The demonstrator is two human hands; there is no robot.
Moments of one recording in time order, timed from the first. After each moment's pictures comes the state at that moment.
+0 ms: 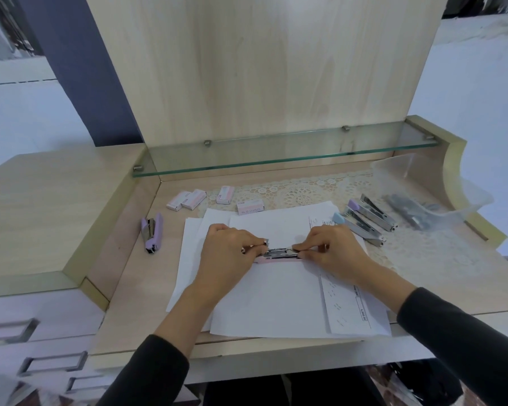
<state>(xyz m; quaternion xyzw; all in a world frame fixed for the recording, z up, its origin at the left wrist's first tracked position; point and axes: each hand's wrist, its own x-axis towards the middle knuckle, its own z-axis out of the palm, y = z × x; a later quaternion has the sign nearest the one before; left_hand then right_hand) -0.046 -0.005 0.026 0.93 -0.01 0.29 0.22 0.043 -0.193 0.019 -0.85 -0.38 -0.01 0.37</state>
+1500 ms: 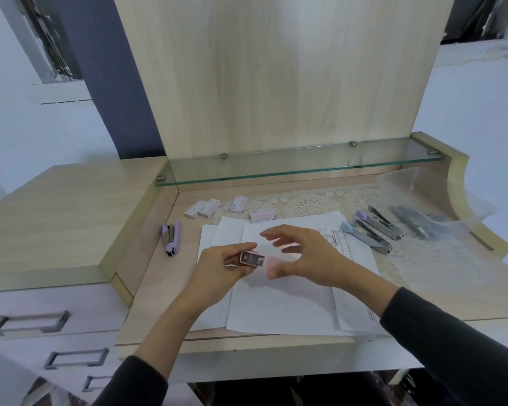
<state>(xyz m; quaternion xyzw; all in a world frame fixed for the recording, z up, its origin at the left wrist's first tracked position) -0.094 0.011 0.045 0.85 0.09 0.13 0.50 -0.004 -0.155 0.065 -0.79 -0.38 0.16 0.45</state>
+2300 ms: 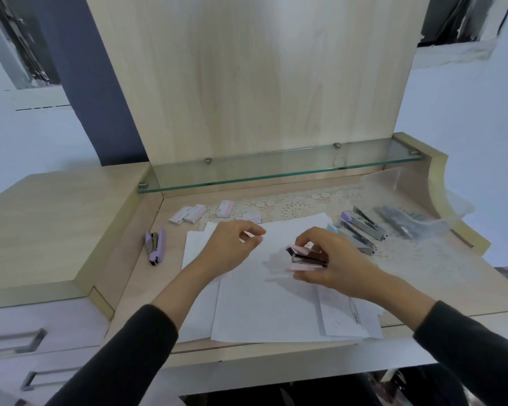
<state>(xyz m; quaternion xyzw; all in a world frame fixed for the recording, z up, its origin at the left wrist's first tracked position) -0.036 -0.001 0.066 0.92 0.05 0.11 0.37 0.009 -0.207 0.060 -0.85 -0.41 0.00 0.35</state>
